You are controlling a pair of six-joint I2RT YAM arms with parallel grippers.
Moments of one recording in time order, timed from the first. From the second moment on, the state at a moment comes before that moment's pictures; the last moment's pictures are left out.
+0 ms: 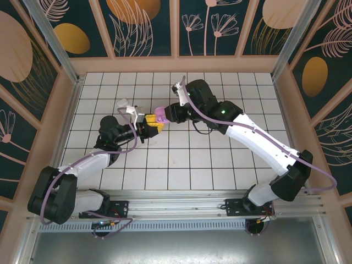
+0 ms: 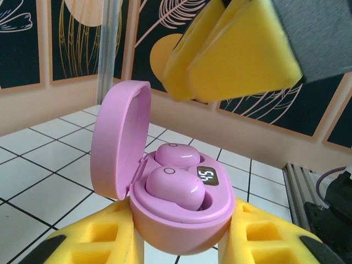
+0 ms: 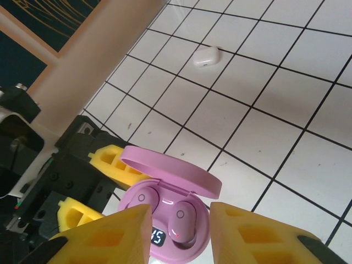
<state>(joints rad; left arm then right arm) -0.37 1.27 0.52 0.81 0.88 -0.27 0.82 1.46 1.51 -0.64 -0.15 0.36</state>
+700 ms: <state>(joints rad) -0.46 1.32 0.59 0.76 0.89 -0.23 0.64 1.37 1.38 -0.50 -0.30 0.49</state>
